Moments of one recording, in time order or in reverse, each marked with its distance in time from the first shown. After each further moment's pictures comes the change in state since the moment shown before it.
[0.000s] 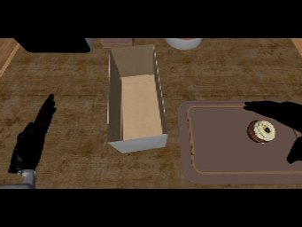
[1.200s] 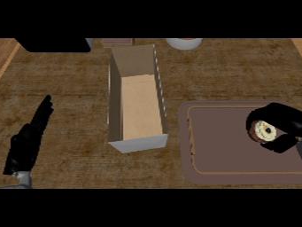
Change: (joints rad) left arm 0.012 -0.040 0.073 -0.013 -0.037 -0.083 -0.015; right arm -0.036 0.121 -0.059 0.149 0.178 -0.141 -0.084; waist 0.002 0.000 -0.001
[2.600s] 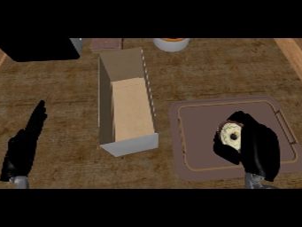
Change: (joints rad) left arm 0.035 -0.010 0.028 0.004 -0.020 0.029 0.011; right arm 0.385 0.520 0.070 -0.771 0.216 -0.432 1.192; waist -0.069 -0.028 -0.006
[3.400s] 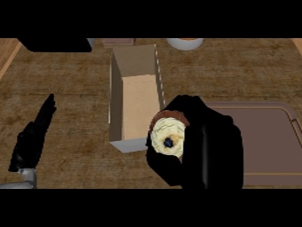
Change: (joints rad) left arm -0.058 -0.013 -0.021 0.026 -0.007 -0.027 -0.018; right arm -0.482 0.022 0.475 -0.233 0.028 0.113 0.584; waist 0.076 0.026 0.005
